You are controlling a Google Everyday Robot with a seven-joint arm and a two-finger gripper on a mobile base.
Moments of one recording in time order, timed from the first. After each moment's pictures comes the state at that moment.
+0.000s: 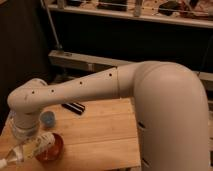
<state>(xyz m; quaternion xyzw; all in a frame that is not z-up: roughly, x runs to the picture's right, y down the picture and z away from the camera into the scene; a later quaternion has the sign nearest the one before) -0.340 0.232 0.569 -0.38 -0.37 -0.27 0.80</state>
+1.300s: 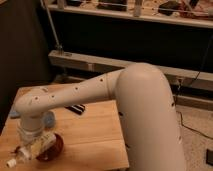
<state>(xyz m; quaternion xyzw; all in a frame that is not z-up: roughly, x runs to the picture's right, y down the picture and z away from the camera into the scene) -0.346 0.252 0.627 -0.37 -0.37 -0.32 0.79</state>
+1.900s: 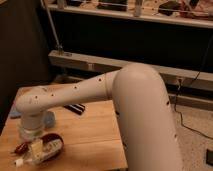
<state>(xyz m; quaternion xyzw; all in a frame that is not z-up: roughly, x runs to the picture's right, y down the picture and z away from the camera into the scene) -0.346 0.249 0.633 -0.39 -0.36 -0.30 0.79</state>
